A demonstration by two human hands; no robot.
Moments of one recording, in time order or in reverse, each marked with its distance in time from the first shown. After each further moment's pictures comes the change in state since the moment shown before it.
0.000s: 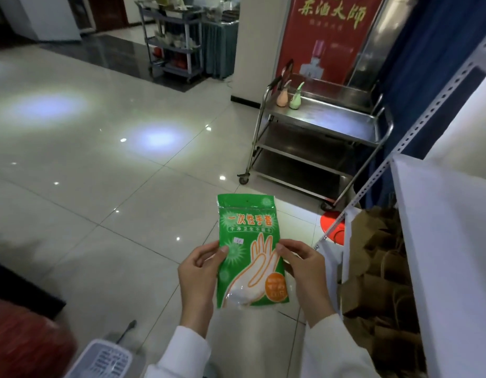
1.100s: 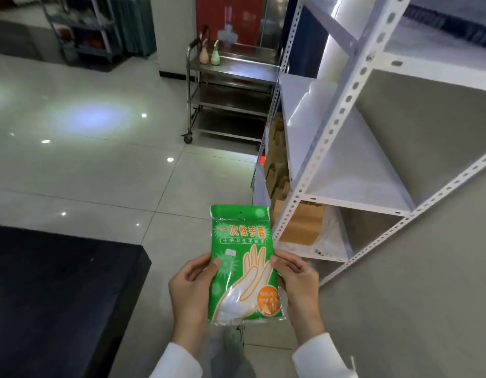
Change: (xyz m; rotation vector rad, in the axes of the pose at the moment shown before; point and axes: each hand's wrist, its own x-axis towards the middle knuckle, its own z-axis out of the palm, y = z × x) left_hand -0.473 -0.116 -0.247 0.085 -0.232 -0.090; right_hand -0.546 0.169 -0.209 0.244 0.322 0.042
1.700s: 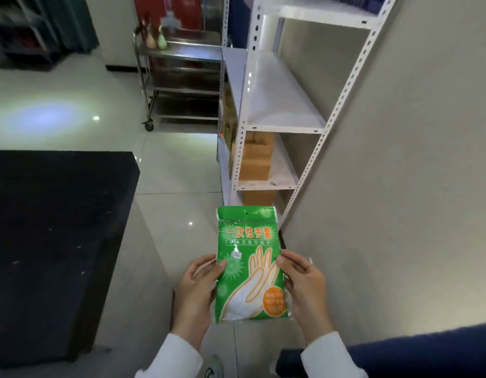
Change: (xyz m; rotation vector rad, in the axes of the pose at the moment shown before) left_hand -0.256 -0.065 -0.130 -0.023 -0.277 -0.303; right_hand -0.297 0.072 -0.167 0.162 0.214 0.038
